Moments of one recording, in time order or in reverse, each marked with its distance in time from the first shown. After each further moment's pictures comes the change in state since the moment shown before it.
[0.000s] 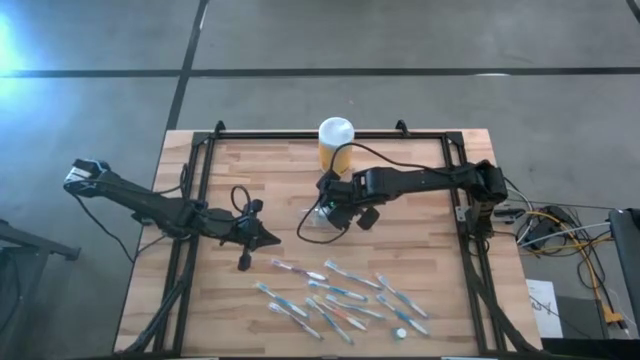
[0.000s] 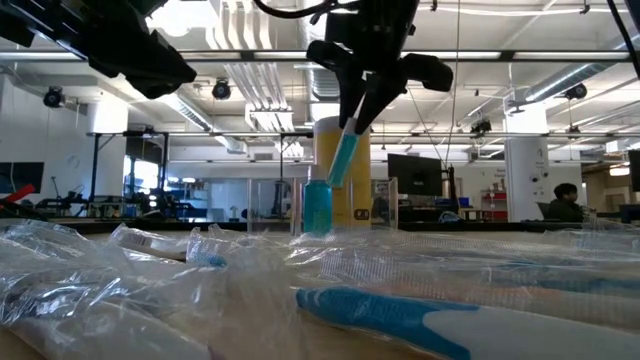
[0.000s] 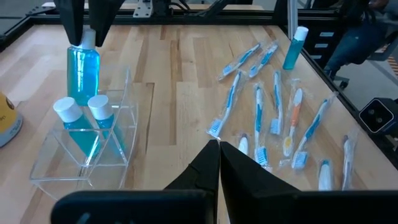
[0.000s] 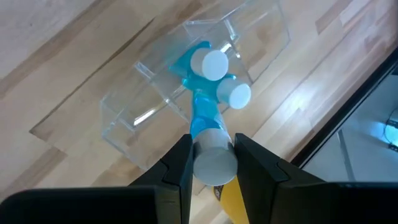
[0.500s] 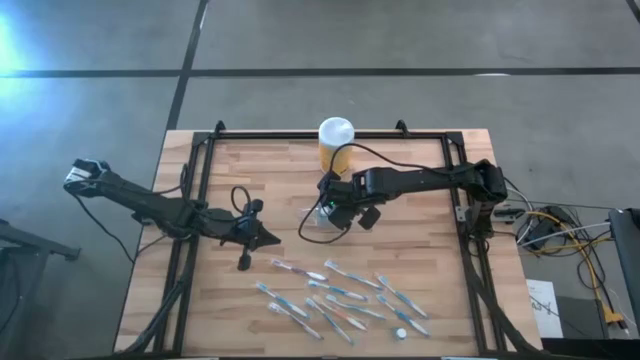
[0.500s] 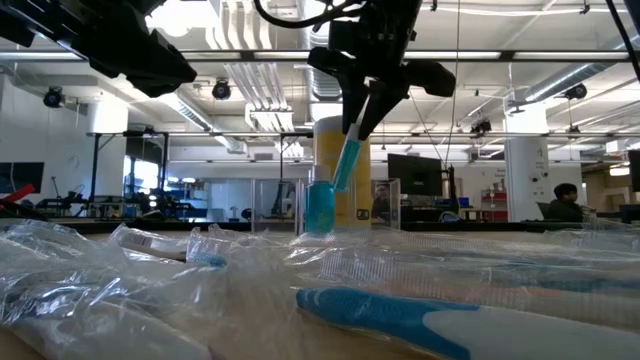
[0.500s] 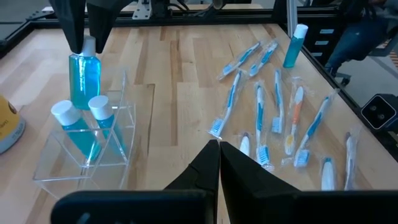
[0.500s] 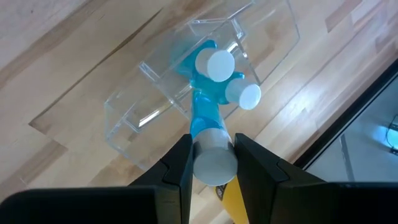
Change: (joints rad) left arm 0.000 0.000 0.000 0.000 0.000 0.025; right arm -0.011 0.000 -0.021 0.006 -0.004 -0.030
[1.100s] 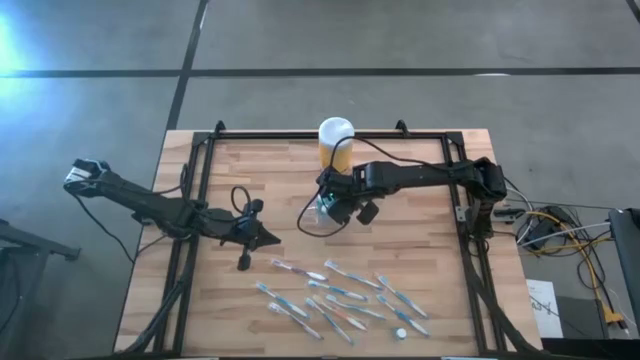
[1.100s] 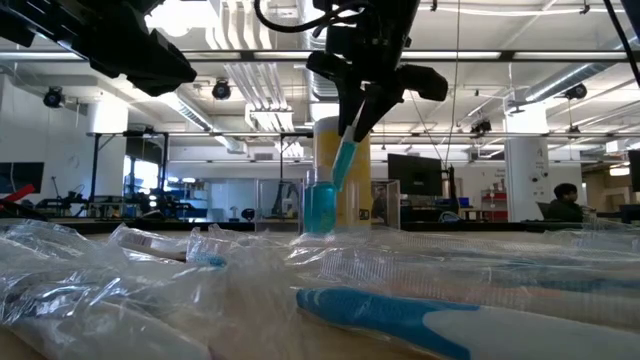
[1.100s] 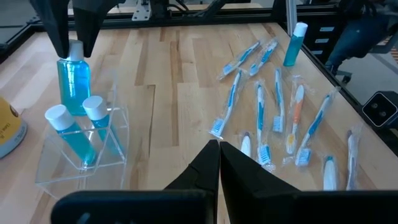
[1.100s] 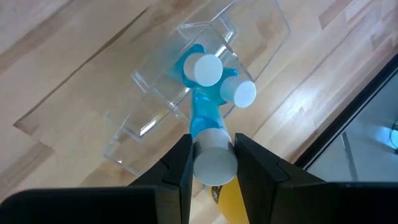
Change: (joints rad) left arm 0.000 0.000 0.000 0.001 0.000 0.016; right arm -0.041 0.000 0.000 0.027 -0.038 -0.024
